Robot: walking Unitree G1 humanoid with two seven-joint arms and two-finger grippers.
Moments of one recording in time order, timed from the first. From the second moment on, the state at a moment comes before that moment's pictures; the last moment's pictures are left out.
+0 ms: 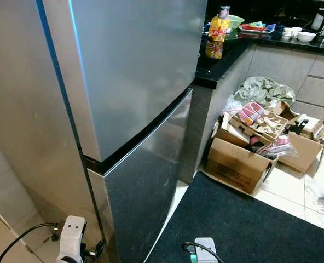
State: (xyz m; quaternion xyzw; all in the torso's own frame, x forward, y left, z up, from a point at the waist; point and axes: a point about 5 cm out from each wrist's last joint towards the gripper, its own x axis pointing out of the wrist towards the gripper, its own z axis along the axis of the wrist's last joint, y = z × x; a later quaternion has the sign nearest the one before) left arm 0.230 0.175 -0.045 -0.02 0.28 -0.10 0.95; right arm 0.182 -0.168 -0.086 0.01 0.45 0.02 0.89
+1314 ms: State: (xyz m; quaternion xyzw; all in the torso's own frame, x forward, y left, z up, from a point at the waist) left arm 0.227 0.214 -0.005 0.05 0.14 -0.22 0.96; right arm 0.181 -0.167 -0.086 0.01 0.45 0.02 0.89
